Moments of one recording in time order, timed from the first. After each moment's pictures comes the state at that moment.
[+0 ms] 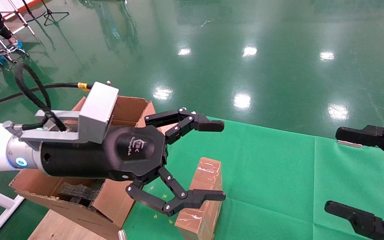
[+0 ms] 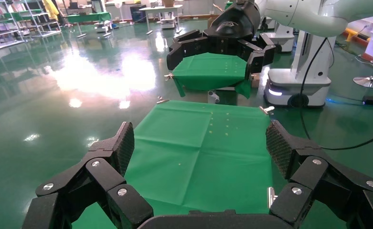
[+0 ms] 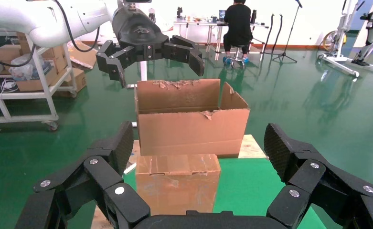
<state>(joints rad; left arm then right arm) -1.08 0.61 0.28 -1.28 0.73 1.50 -0.19 1.09 -0.58 -0.36 1.25 -0.67 -1.45 0.14</state>
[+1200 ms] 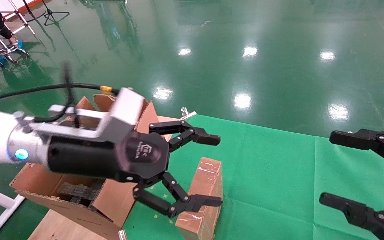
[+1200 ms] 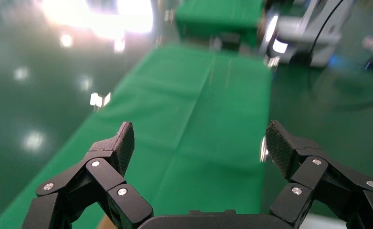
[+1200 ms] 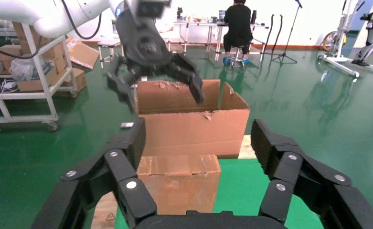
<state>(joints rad) -1.29 0.60 0.42 -1.33 0.98 1.51 -0.46 1.09 -0.58 -0.36 1.25 -0.67 -1.45 0.14</state>
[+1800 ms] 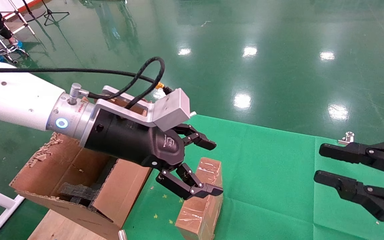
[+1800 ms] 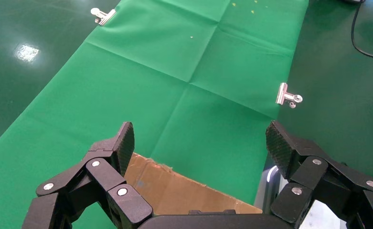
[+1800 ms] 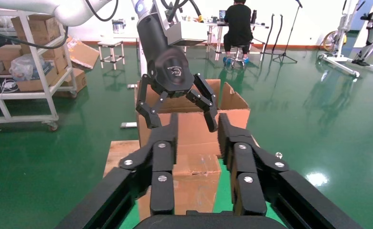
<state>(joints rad) -1.59 0.70 0.66 -1.34 1.27 1.57 -0.80 1.09 -0.58 -0.36 1.25 -0.67 -1.45 0.14</state>
